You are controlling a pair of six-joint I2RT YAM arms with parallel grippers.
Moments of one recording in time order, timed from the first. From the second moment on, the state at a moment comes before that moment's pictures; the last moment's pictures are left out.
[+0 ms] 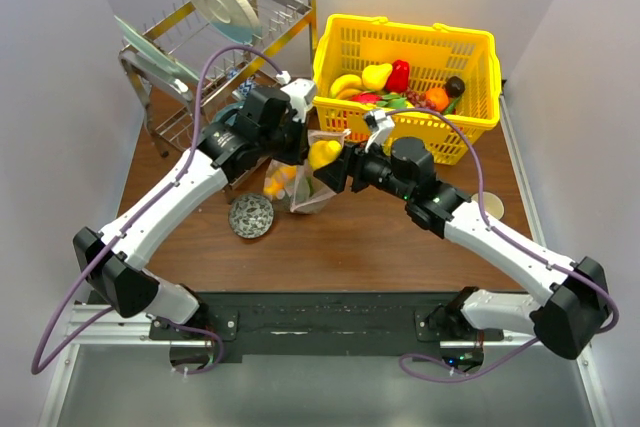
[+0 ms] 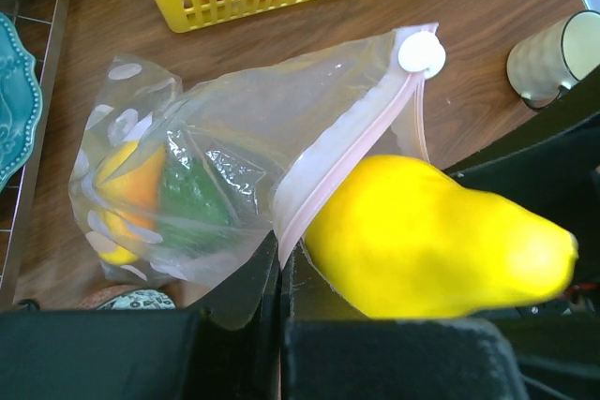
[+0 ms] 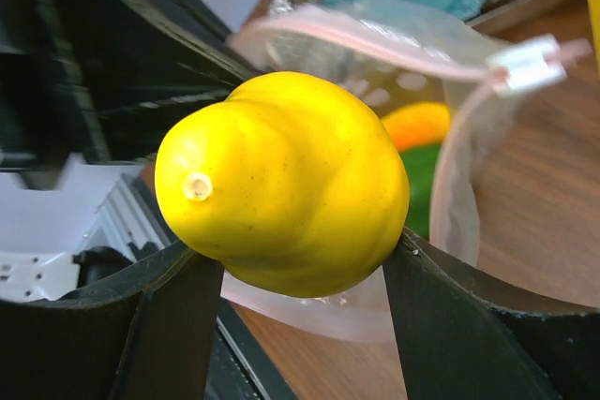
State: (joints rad) left arm -0.66 1.46 1.53 -0.73 0.05 -0.29; right arm 0.71 1.19 0.93 0.04 -0.20 0.53
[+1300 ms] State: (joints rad) left arm -0.65 1.46 1.58 -0.73 0.06 -0.30; right arm 0.71 1.15 1.05 -0.45 0.19 0.51
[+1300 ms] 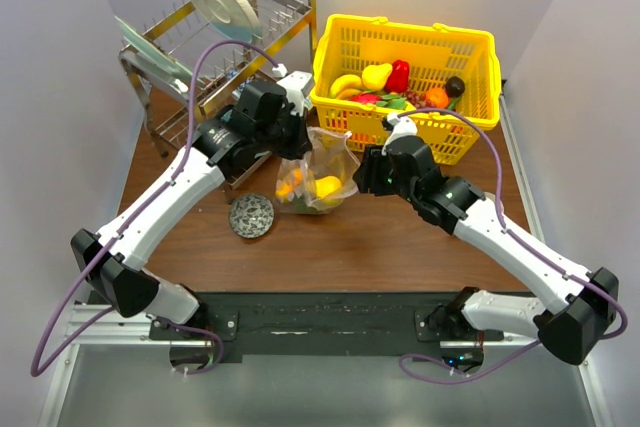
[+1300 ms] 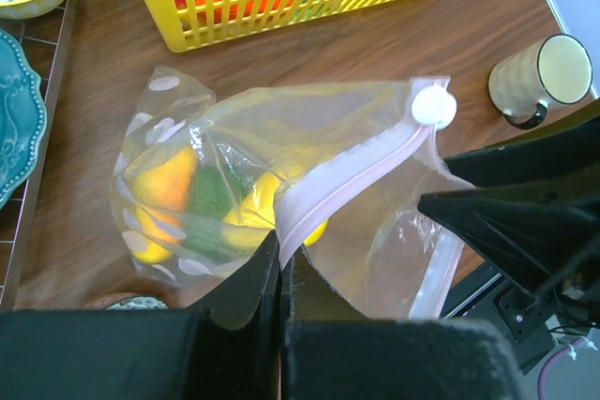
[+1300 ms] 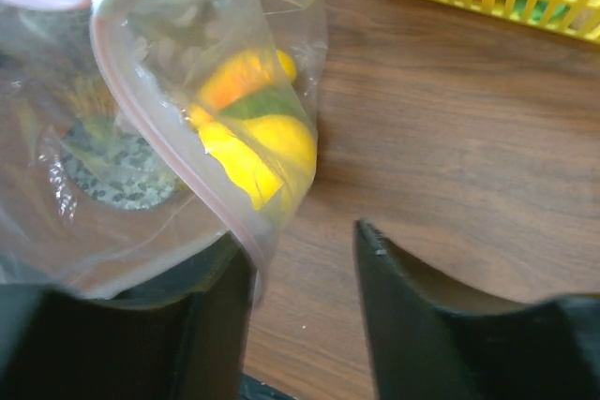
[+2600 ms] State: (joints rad) left arm -0.64 1.51 1.64 -0.83 0.10 -0.30; right arm 0.71 1.24 1.38 -0.67 0.19 0.40
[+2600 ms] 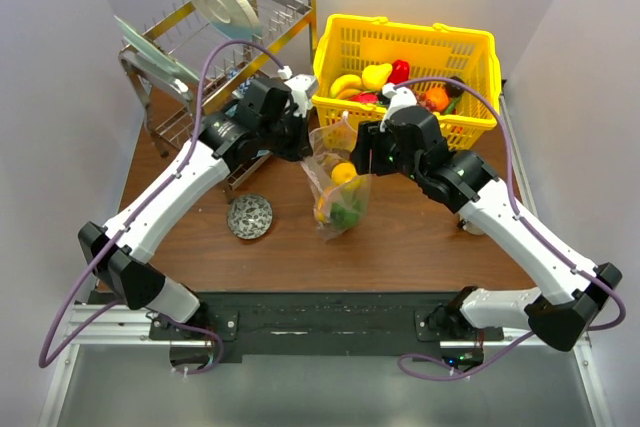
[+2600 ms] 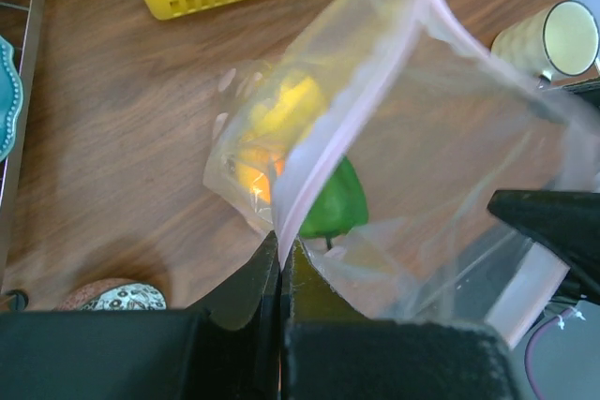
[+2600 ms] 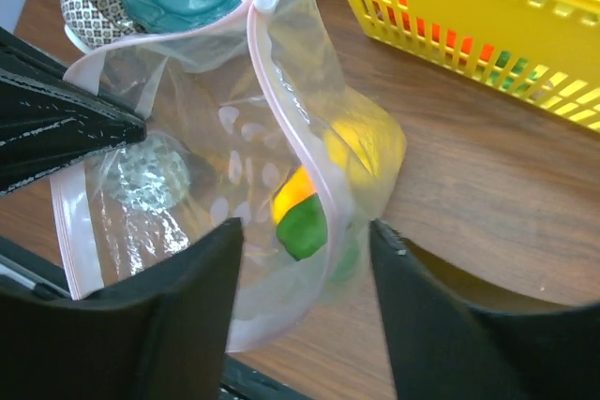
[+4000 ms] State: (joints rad) left arm -0.64 1.51 1.59 -0.76 0.09 -0.25; right arm 0.05 2.19 2.11 -0.80 -0.01 0.06
